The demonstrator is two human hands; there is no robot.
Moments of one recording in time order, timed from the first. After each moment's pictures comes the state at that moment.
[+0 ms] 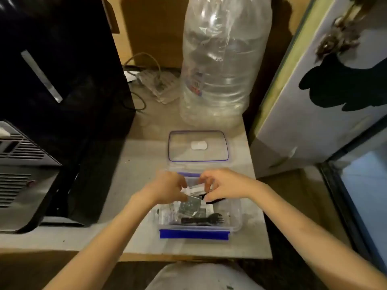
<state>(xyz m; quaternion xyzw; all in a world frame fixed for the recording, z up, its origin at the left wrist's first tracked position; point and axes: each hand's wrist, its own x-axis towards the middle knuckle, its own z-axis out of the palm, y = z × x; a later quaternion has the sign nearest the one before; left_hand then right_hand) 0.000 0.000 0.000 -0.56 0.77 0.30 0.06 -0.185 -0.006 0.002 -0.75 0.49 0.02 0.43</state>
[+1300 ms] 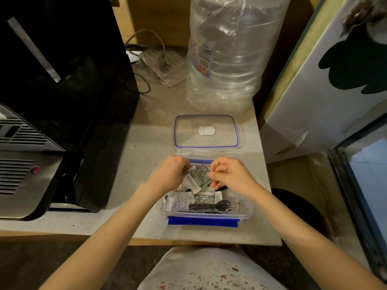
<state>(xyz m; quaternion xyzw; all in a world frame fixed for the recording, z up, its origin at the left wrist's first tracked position) 0.012 -0.007 -0.026 -0.55 0.80 0.22 -0.04 -0.172 0.013 -0.030 -0.57 0.58 -0.25 0.53</state>
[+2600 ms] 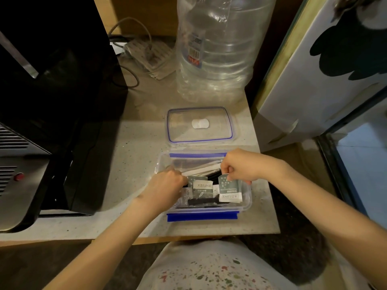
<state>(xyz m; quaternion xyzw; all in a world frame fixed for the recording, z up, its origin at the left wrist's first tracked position) 0.019 0.025 -0.041 -0.46 0.88 0.14 0.05 -0.194 -0.006 0.005 -0.76 0.53 0.18 0.32</state>
